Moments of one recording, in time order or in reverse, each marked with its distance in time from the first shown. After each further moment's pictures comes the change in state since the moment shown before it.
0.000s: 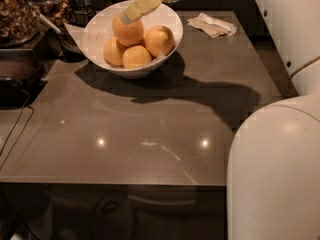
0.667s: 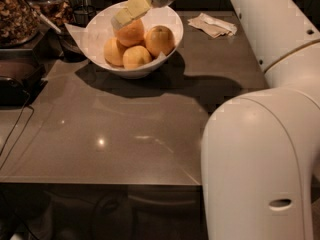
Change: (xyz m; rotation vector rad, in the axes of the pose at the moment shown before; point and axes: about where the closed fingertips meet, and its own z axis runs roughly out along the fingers) arm -0.003 -0.005 0.037 -0.035 0.038 0.022
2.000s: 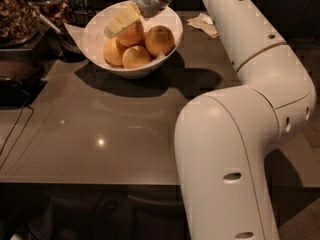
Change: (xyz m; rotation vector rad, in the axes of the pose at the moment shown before) arm 0.010 -0.012 0.049 -0.032 0.077 0.054
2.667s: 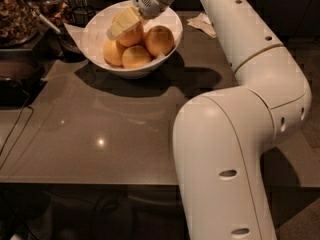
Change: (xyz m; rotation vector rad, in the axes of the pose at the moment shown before) arm 0.002 -0.006 0.007 -0.002 0.001 0.016
